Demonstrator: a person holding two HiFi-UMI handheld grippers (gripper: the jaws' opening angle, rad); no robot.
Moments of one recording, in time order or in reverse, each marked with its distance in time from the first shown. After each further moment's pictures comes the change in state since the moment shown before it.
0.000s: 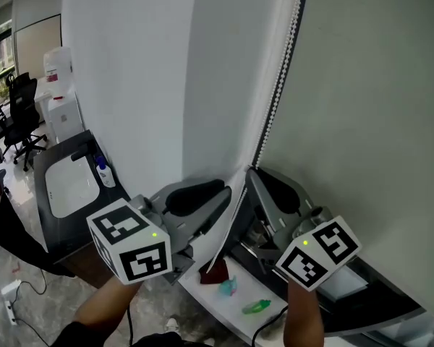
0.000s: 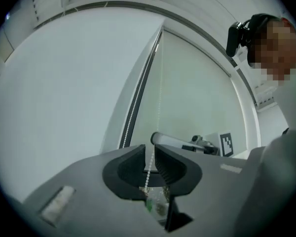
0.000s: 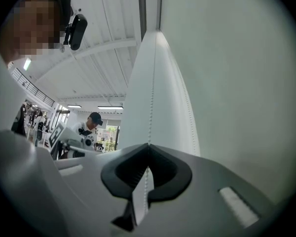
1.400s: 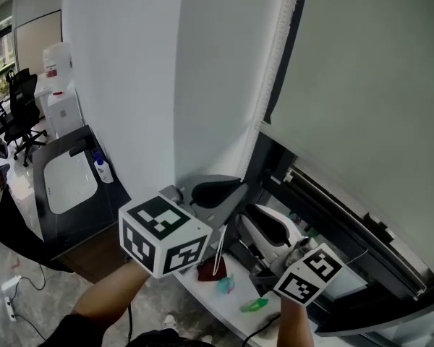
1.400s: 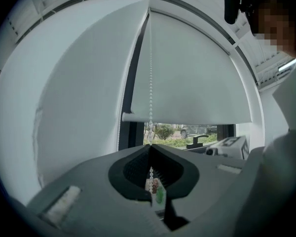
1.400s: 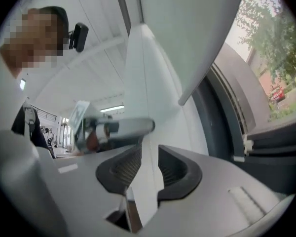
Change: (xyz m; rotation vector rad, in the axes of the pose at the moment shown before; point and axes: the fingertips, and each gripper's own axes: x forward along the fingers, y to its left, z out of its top) left arm 0.049 0.005 -0.030 0.139 0.141 0.038; right arm -0.039 0.001 -0.082 0.192 0.077 0.070
